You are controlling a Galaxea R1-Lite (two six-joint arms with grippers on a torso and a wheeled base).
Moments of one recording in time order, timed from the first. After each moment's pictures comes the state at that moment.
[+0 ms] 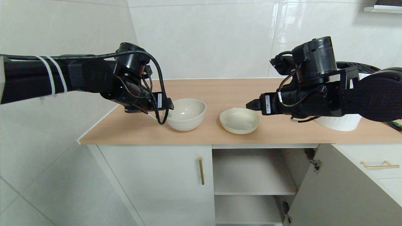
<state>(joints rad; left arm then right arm) -0.30 2.05 -1.84 0.51 0.17 -0.26 0.57 1.82 -1.47 0.09 -0.24 0.18</state>
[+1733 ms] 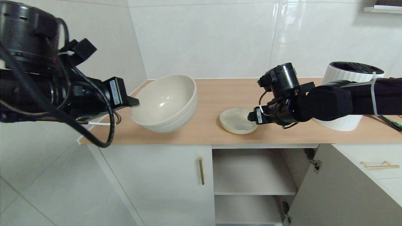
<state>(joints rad) -0.35 1.49 -1.30 0.27 0.01 -0.44 0.53 2.04 -1.63 0.19 -0.38 0.18</state>
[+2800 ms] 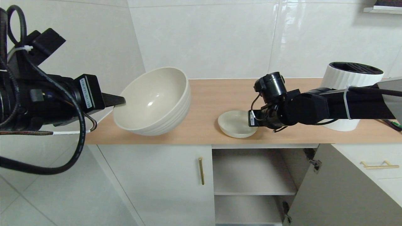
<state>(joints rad) -0.36 1.36 -1.22 0.25 0.00 -0.44 0.53 2.13 -1.69 0.19 -0.36 0.30</state>
